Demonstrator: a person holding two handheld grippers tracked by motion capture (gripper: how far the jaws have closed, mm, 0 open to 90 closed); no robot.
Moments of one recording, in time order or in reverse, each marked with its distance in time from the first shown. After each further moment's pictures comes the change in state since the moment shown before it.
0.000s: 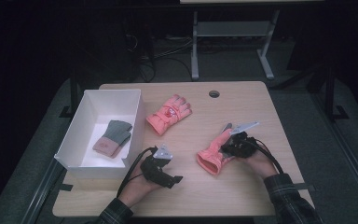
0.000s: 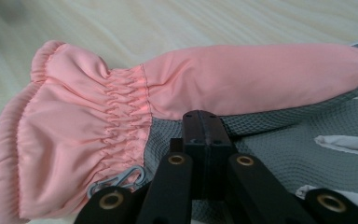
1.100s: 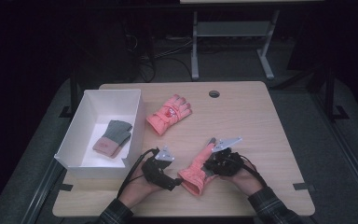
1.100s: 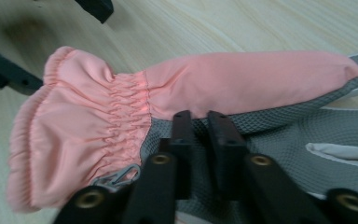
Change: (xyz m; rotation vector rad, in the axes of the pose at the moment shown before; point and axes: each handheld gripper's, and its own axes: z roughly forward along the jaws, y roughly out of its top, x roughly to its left) left arm -0.003 0.000 0.001 0.037 -0.019 0.033; right arm 0.081 0.000 -0.001 0.007 0.059 -0.051
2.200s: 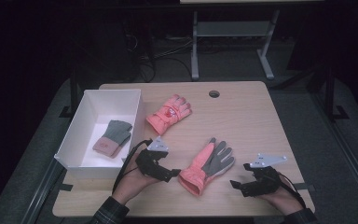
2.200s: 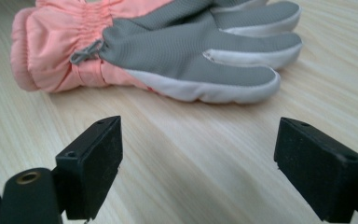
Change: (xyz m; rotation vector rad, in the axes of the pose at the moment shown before) left arm 0.009 0.019 -0.030 -0.071 0.020 -0.044; right arm -0.021 -0.084 -0.062 -0.113 -0.064 0.071
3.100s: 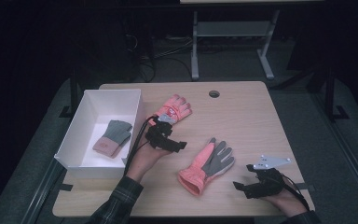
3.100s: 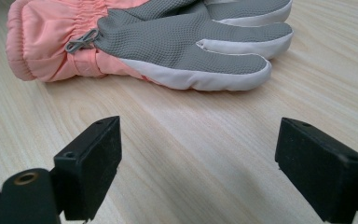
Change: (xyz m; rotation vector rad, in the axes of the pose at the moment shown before) left arm 0.049 0.060 0.026 -0.016 0.104 -0.116; right arm -0.003 -0.007 -0.004 -0.008 -0.005 0.002
